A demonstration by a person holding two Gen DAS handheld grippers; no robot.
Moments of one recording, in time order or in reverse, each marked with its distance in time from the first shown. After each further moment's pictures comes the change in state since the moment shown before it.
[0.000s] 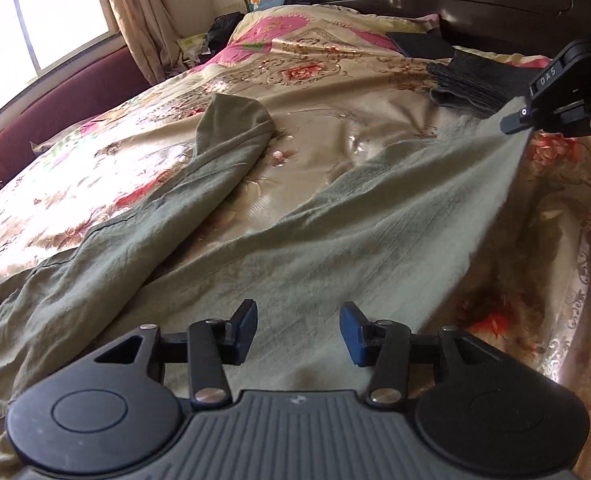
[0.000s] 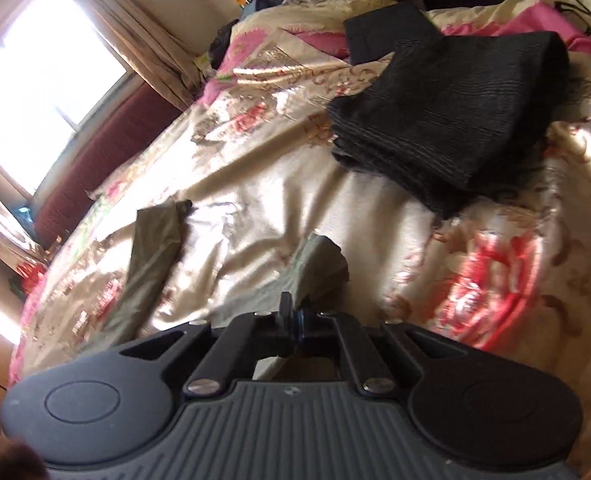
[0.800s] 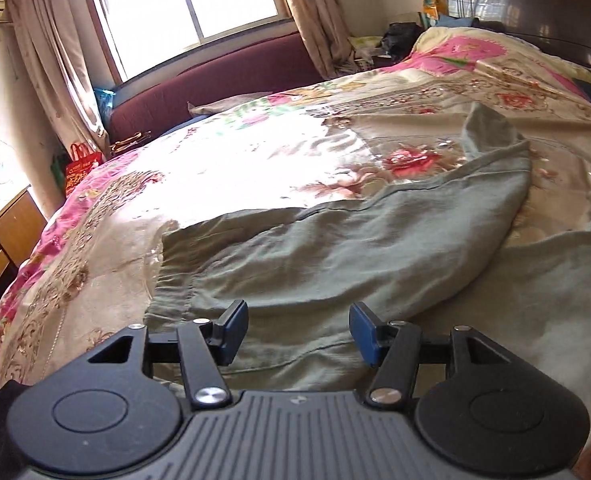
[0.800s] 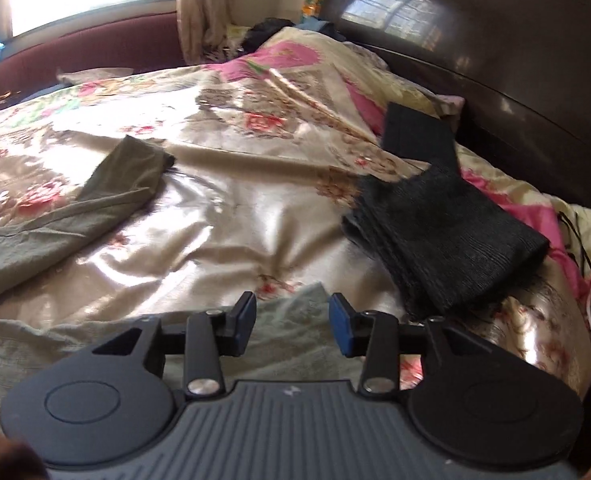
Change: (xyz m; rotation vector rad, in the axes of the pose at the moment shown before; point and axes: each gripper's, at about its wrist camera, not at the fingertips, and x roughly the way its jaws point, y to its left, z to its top) left arm -0.049 0.213 -0.066 -0.246 -0.043 0.392; right arm -0.001 0.123 -0.020 -0.580 -0.074 -0.272
